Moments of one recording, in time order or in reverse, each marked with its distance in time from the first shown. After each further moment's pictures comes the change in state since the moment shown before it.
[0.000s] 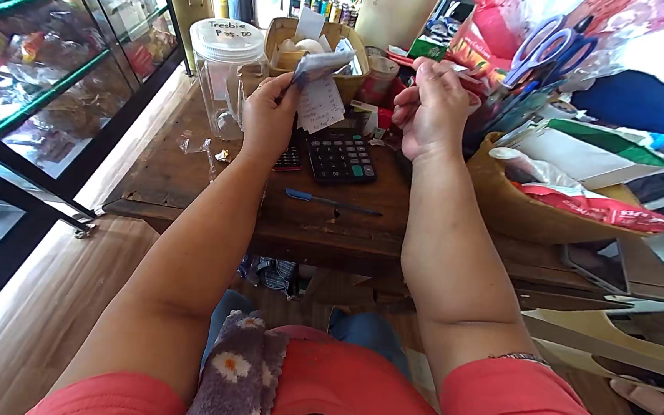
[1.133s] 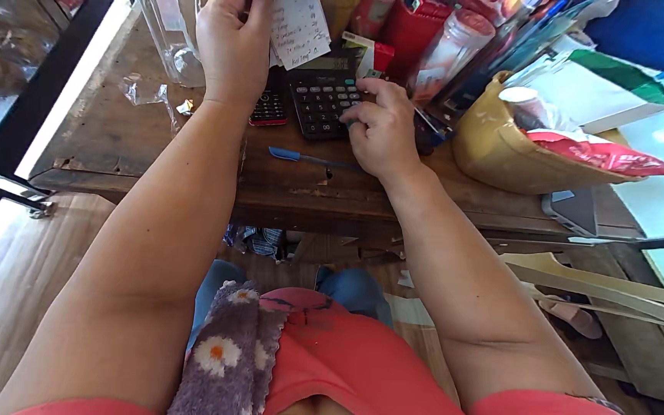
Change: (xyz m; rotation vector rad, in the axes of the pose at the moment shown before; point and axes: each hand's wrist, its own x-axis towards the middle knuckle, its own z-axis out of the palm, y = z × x) left_hand 0.010 -0.015 -0.001 -0.039 0.039 0.028; right_hand -0.073 0.052 -0.022 -1.062 -0.388 -0.552
